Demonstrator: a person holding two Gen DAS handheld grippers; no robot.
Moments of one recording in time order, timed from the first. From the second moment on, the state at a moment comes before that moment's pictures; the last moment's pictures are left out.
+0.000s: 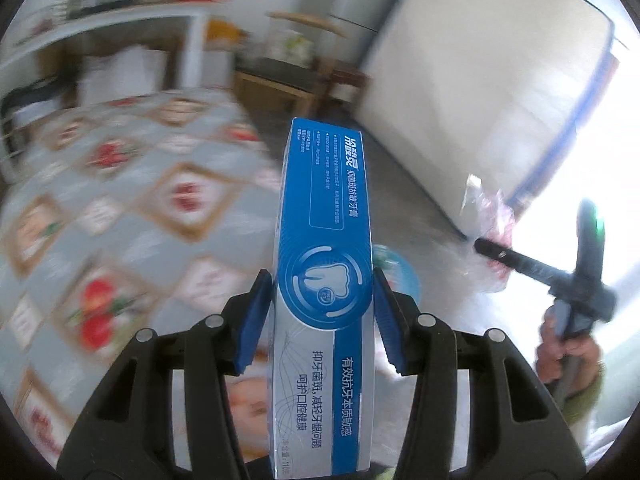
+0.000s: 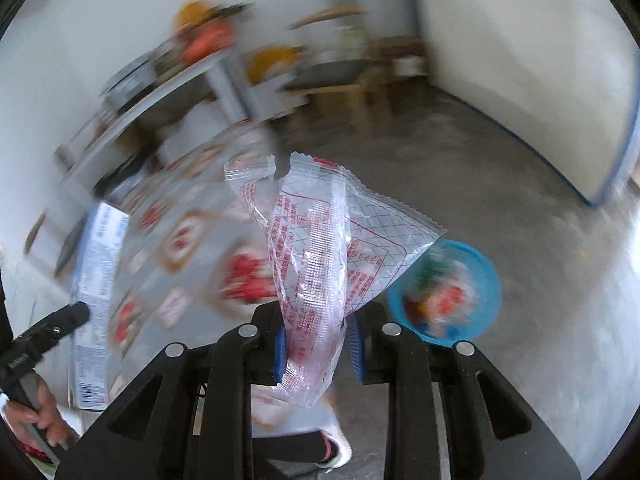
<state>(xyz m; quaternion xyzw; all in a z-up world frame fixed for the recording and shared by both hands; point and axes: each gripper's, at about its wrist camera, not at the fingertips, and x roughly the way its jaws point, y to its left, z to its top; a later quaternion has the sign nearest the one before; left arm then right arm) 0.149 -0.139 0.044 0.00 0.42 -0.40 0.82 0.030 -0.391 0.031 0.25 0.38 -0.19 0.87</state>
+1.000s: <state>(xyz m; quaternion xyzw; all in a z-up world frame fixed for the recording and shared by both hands) 0.206 -0.463 -0.113 0.07 0.58 -0.47 0.66 0.004 -0.602 -0.332 0.62 0.37 -0.30 0.62</state>
